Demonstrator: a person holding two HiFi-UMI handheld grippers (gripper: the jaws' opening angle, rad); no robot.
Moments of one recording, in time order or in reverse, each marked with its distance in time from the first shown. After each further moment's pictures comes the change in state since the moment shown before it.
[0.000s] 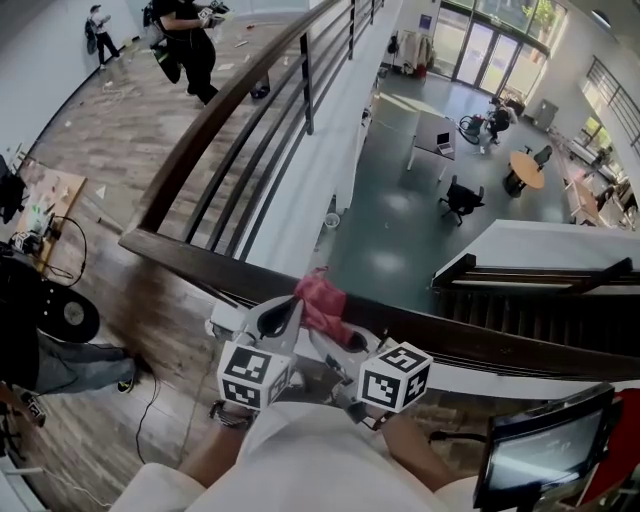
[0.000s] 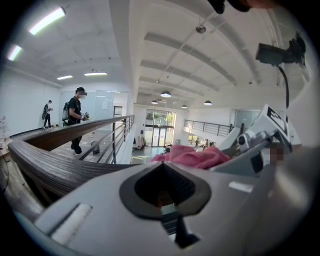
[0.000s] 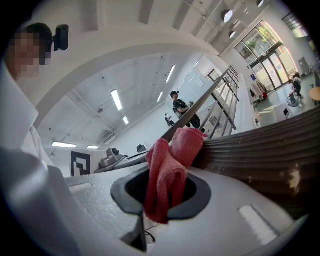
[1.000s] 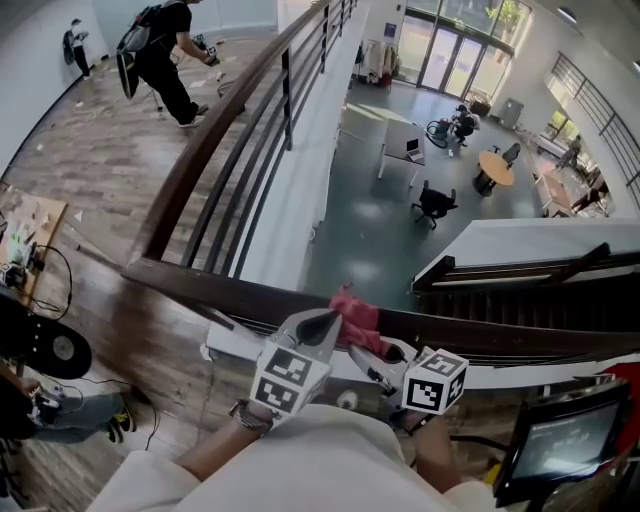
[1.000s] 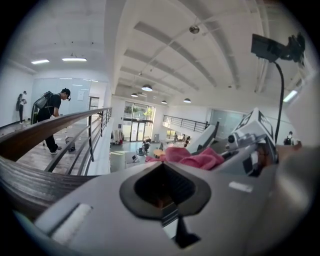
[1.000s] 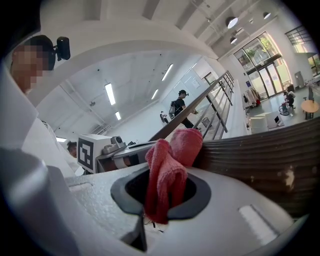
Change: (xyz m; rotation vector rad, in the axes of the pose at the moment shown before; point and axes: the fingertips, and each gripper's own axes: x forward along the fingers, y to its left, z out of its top) left arm 0.016 -0.024 0.016 0.043 0.082 -0.294; right arm -0.015 -0.006 0.010 -0.035 0.030 -0.110
